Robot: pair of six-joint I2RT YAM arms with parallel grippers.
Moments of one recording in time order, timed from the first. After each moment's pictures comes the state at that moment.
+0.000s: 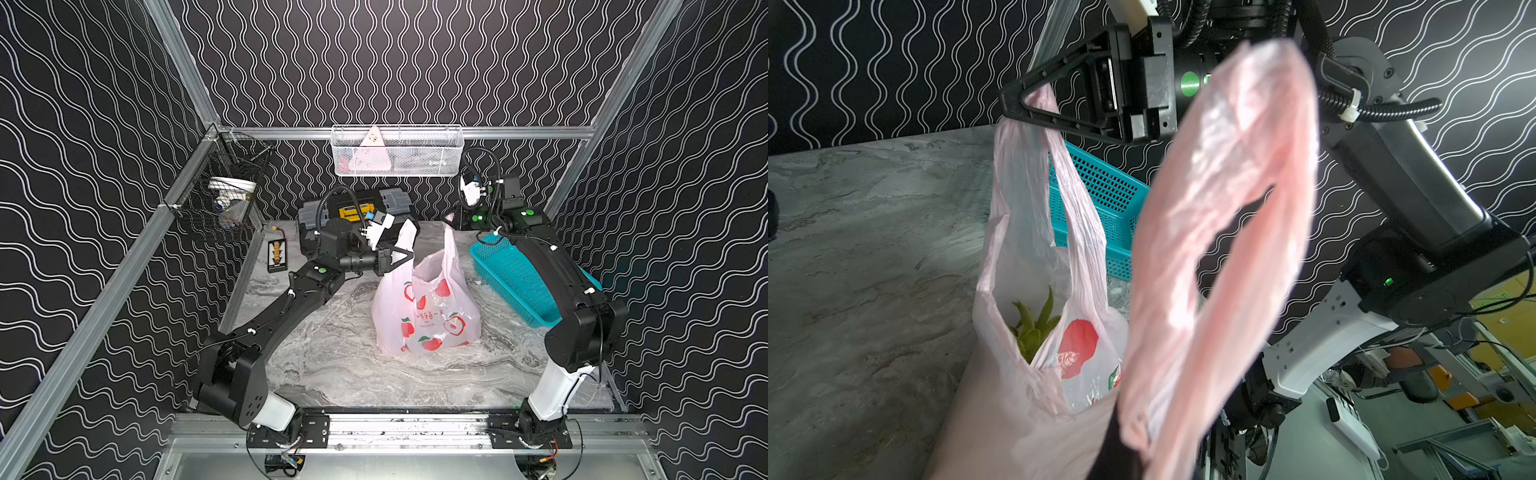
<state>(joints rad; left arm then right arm) -0.36 1.49 1.19 0.07 0.89 -0.44 0.26 1.81 1.87 -0.67 -0.46 0.19</state>
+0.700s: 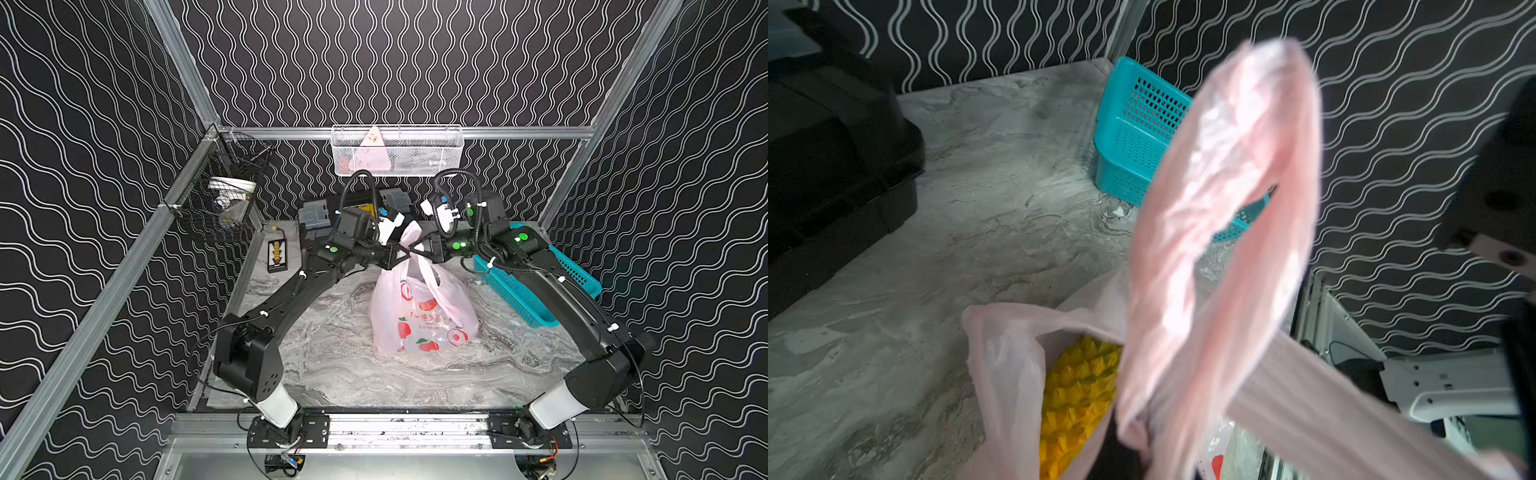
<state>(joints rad) -0.43 1.64 1.48 -0.42 0.63 -0.16 0.54 1.60 1.72 -0.72 -0.63 0.21</state>
